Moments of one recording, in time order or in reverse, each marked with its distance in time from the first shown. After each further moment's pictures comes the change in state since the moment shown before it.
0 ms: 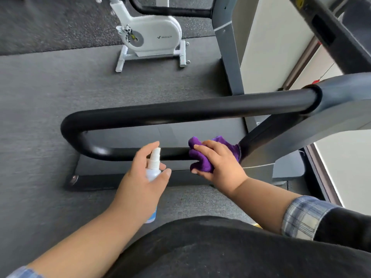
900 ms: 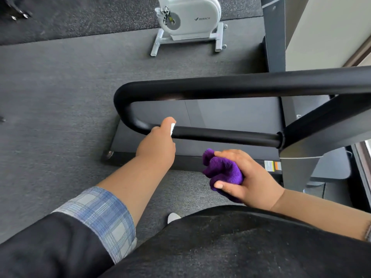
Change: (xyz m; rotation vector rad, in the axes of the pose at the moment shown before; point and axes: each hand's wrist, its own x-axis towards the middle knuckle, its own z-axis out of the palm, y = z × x) left_hand 0.054 -0.043 -0.030 0.761 0.035 -0.086; right_hand -0.034 -0.054 0.000 0.480 -0.191 -0.080
